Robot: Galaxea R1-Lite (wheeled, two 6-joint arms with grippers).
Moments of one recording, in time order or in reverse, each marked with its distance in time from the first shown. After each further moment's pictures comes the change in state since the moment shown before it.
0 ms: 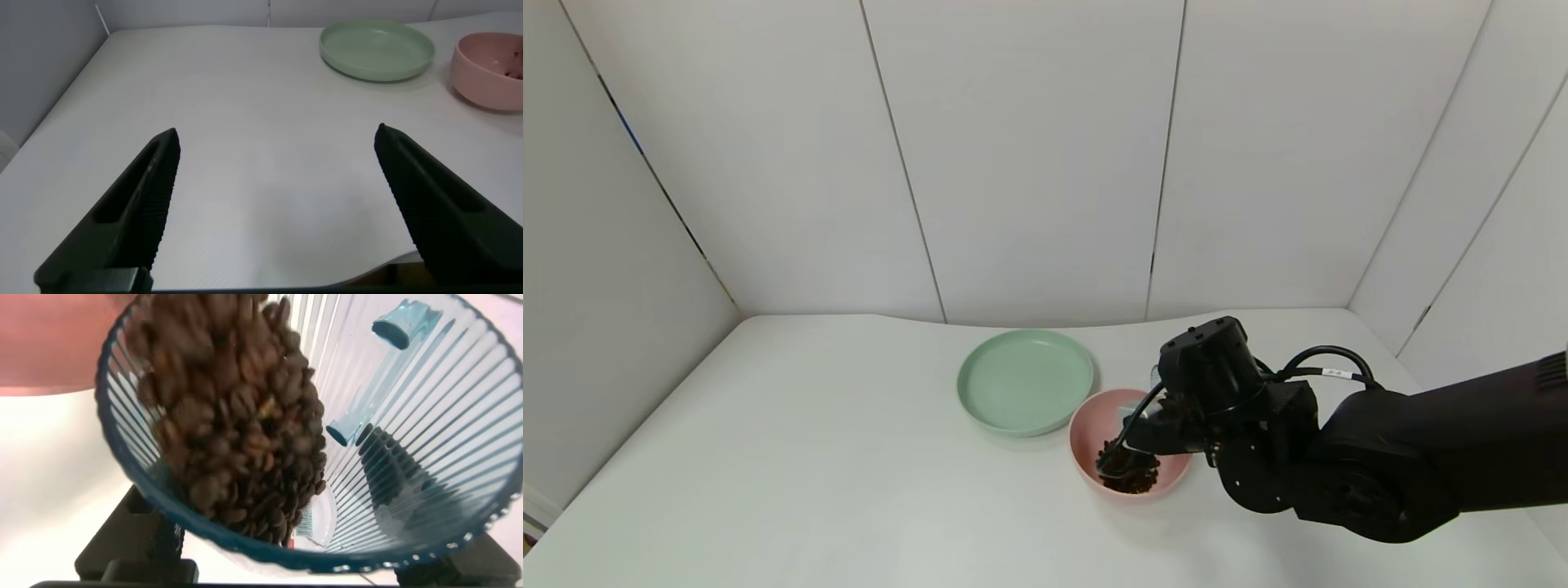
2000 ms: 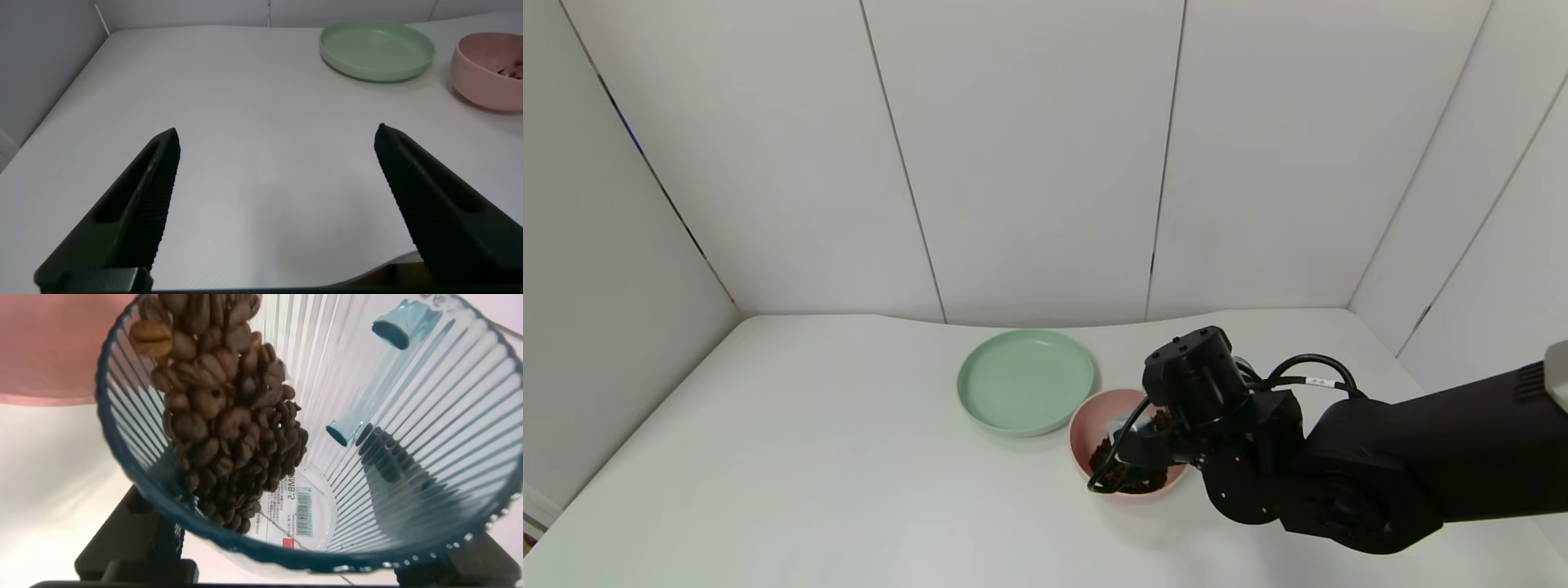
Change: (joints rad) left arm 0.000 0.000 0.000 0.000 0.000 0.000; right arm 0.029 0.020 -0.008 0.002 -0.027 -0.050
